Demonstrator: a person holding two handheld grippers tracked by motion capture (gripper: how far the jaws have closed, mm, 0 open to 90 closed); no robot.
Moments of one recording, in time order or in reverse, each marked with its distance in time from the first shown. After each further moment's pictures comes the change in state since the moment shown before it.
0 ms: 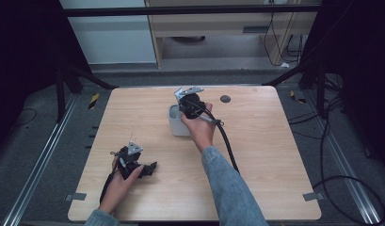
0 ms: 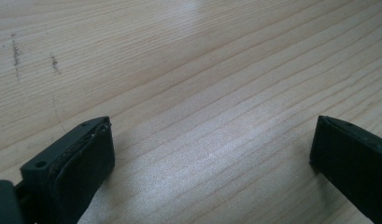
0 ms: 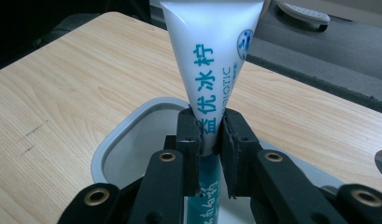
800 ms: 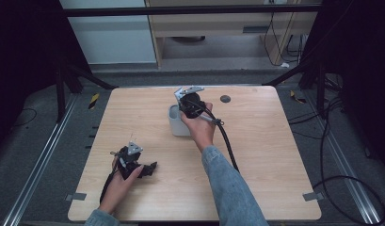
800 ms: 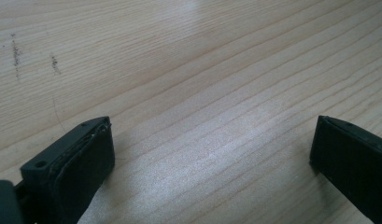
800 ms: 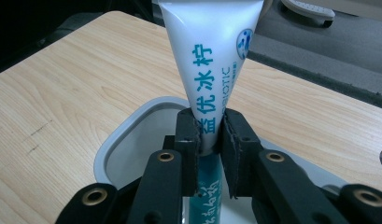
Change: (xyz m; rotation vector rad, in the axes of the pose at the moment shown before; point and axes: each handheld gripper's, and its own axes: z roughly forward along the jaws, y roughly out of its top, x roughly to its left) left arm 0.000 0.000 0.000 0.000 0.000 0.000; right arm -0.001 0.001 0.000 0.011 0.012 0.012
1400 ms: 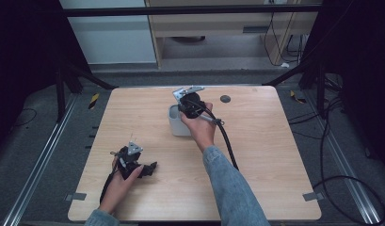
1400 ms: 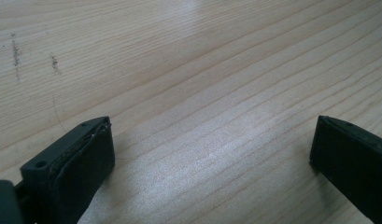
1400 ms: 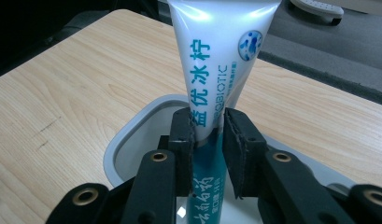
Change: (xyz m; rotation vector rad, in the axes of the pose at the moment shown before) left arm 0.000 0.000 0.000 0.000 0.000 0.001; right arm 0.000 0.001 -0.002 0.008 0.026 -0.002
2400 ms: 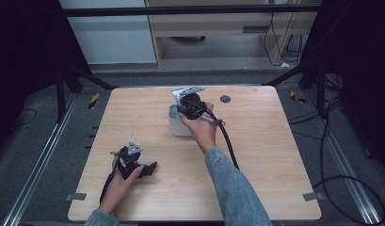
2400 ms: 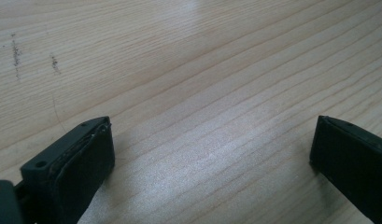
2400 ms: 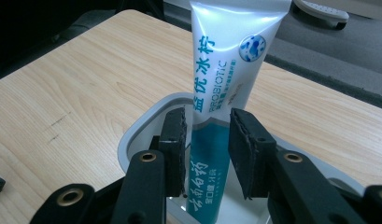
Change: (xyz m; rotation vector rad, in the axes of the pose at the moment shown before) left arm 0.000 0.000 0.000 0.000 0.000 0.000; right arm 0.003 0.000 -0.010 -0.003 0.017 -0.021
